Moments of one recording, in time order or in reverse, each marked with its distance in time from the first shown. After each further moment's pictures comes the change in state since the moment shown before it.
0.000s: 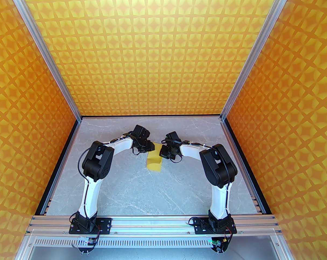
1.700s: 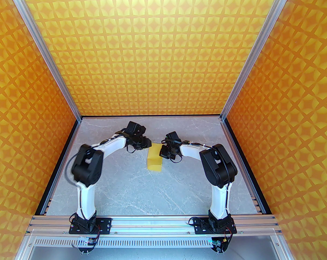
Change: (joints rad) left arm 0.018 -0.278 -0.196 0.027 0.064 -0.041; right arm 0.000 0.000 0.000 0.001 0.001 -0.011
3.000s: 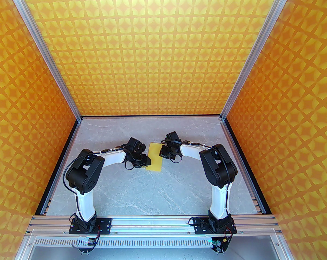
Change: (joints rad) left arm -0.064 -0.016 -0.280 0.087 0.011 -0.019; right arm 0.000 0.000 -0.003 0.003 0.000 0.000
